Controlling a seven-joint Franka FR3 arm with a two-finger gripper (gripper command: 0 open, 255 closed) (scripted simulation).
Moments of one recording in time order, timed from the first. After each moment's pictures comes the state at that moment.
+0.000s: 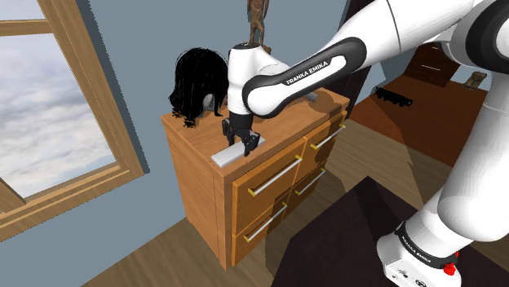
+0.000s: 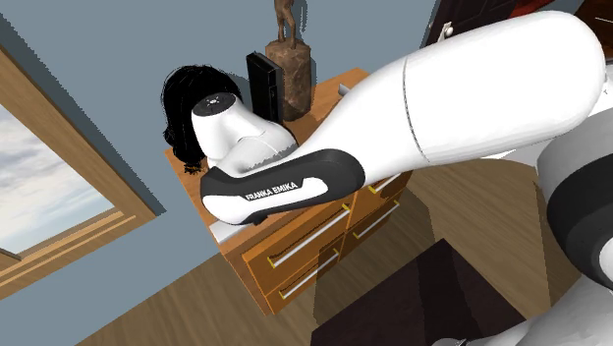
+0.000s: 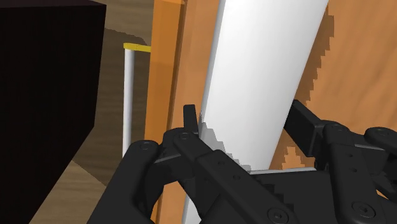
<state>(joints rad) -0.04 0.29 0.52 -1.98 -0.17 2.24 1.84</state>
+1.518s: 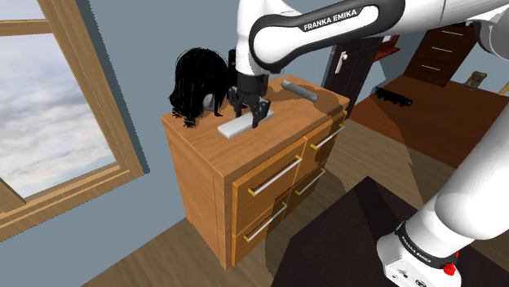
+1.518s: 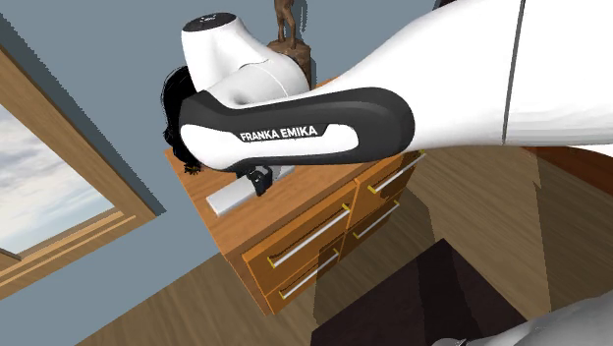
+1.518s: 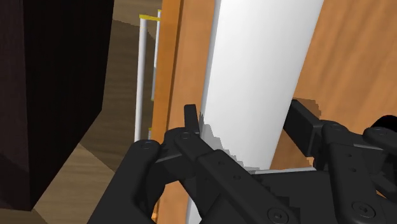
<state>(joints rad) -0.09 0.13 0.53 -1.88 -0.07 2.01 1.73</state>
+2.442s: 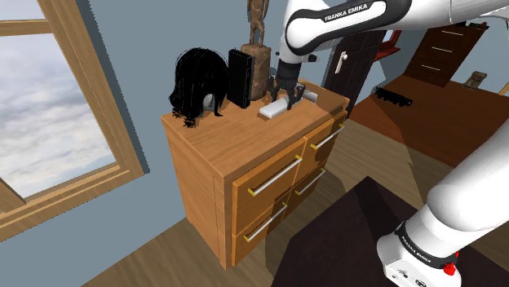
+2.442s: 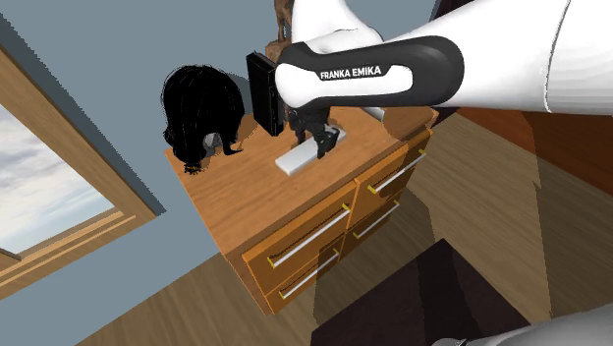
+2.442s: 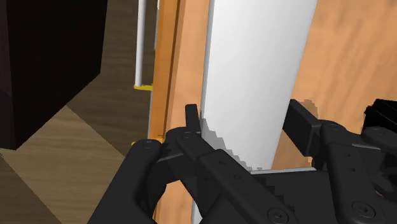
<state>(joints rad) -0.28 0.05 0.38 -1.96 -0.01 2.02 1.38</state>
